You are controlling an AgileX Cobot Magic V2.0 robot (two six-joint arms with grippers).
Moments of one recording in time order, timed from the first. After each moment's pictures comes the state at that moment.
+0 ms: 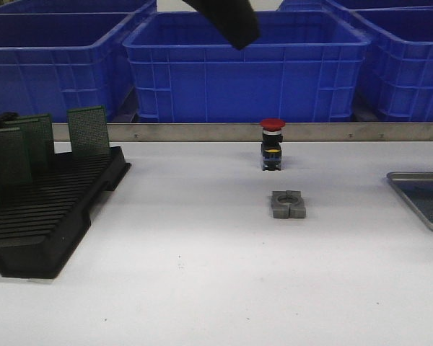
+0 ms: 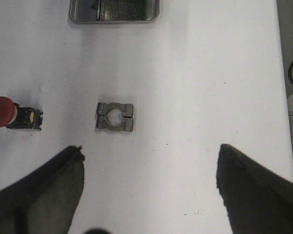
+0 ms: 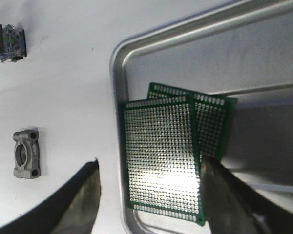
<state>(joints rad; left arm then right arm) -0.56 1.91 -1.92 -0.51 1.25 1.08 -0.43 1.90 -1.06 1.05 0.81 -0.87</state>
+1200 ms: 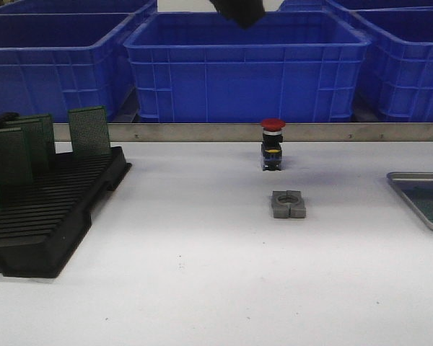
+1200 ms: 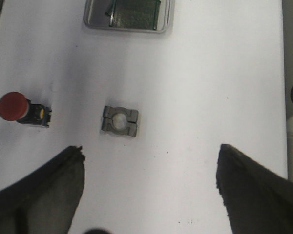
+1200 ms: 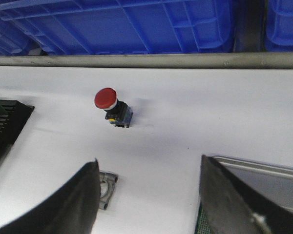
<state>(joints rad) -0.56 1.86 -1.92 -0.51 1.20 0.95 -0.29 1.35 -1.02 1.04 0.70 -0.96</state>
